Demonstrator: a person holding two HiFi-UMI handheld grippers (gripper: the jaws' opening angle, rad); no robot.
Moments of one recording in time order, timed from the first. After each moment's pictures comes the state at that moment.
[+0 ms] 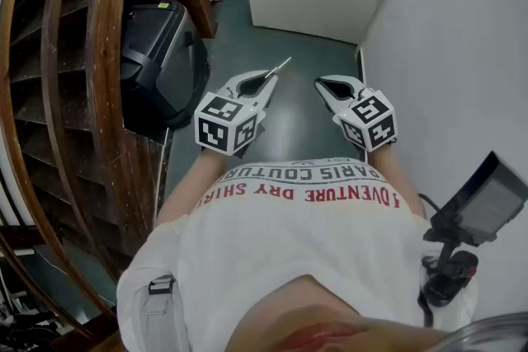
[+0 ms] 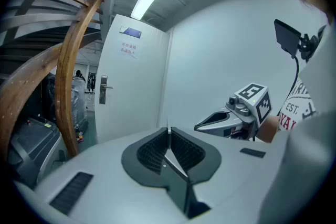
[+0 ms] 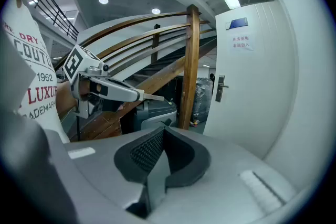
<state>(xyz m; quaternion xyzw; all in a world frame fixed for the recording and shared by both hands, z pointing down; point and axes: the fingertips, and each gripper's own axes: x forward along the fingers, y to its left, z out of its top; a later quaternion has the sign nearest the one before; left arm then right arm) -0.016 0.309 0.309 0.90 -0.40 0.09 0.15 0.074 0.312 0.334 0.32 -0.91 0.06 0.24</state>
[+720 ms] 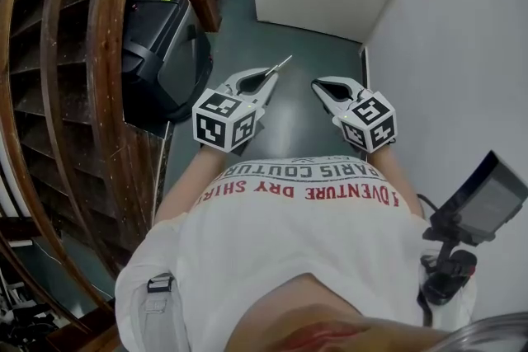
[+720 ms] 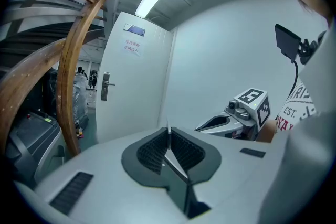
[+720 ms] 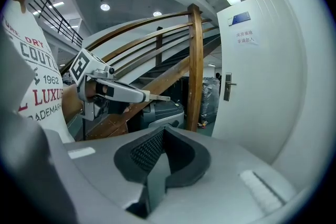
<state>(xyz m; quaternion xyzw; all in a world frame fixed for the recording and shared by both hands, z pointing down) -0.021 0.303 0.321 0.90 -0.40 0.09 0.17 0.061 0.313 0.349 0.29 -0.93 0.07 0.22</state>
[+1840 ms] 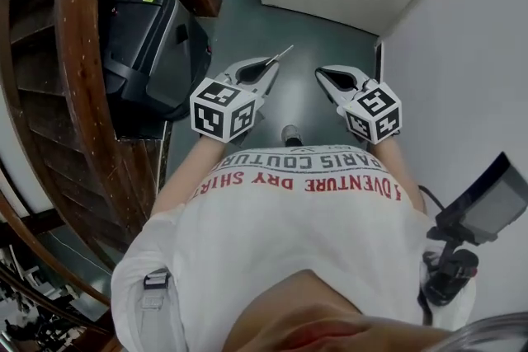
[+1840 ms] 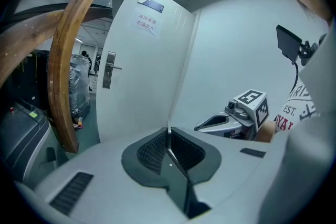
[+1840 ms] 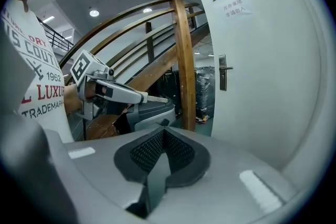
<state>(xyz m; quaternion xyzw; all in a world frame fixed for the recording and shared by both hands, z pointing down) -0.011 0.060 0.413 0.88 -0.41 0.12 0.23 0.074 0.067 0.441 0.27 -0.93 0.12 0.21</state>
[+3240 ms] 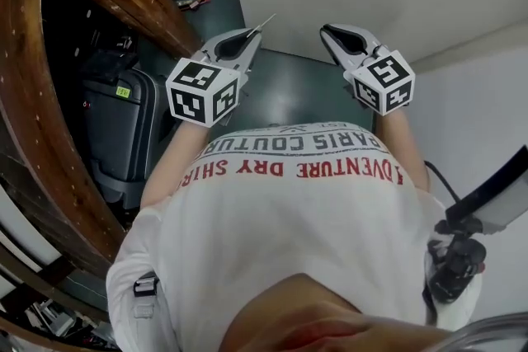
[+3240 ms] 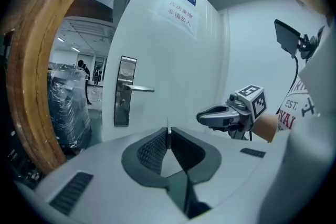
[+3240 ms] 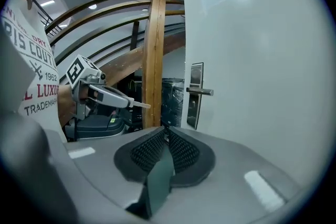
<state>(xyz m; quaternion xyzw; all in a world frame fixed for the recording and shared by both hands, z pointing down) -0.097 -0.402 0.419 0.89 -0.41 0.12 0.16 0.024 -0.411 0.430 0.33 -0.92 0.05 0.18</state>
